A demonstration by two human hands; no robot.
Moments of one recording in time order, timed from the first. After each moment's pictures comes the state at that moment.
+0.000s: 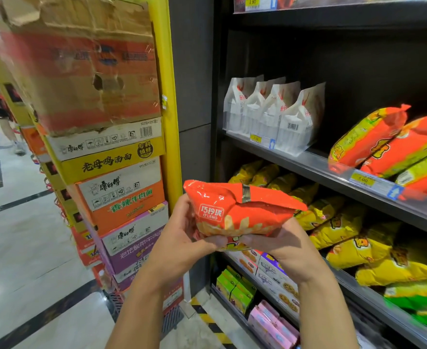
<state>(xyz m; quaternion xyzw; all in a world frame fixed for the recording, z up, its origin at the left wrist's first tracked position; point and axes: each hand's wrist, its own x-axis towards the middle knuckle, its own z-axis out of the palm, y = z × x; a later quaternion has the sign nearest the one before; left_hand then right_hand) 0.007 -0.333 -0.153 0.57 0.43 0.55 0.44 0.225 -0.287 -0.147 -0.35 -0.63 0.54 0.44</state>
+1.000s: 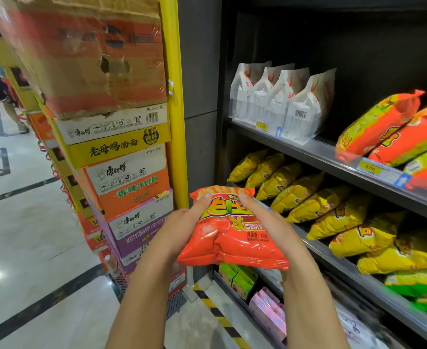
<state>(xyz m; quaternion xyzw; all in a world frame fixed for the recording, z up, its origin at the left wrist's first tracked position) 0.006 -0.340 -0.138 0.37 0.63 0.43 0.54 0.195 -0.288 -0.134 -0.54 -0.54 0.59 0.28</state>
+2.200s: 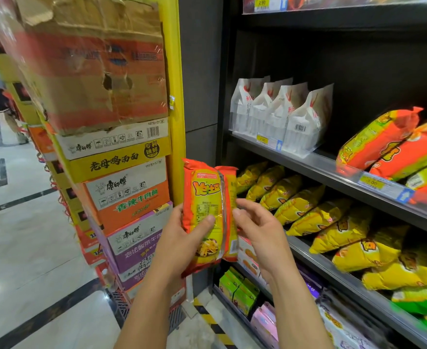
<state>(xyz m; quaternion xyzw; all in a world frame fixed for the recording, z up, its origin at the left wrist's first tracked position) -0.001 -0.326 -0.166 0.40 0.56 0.58 0.45 0.168 -0.276 -0.164 -0.43 -0.53 0.55 0.48</state>
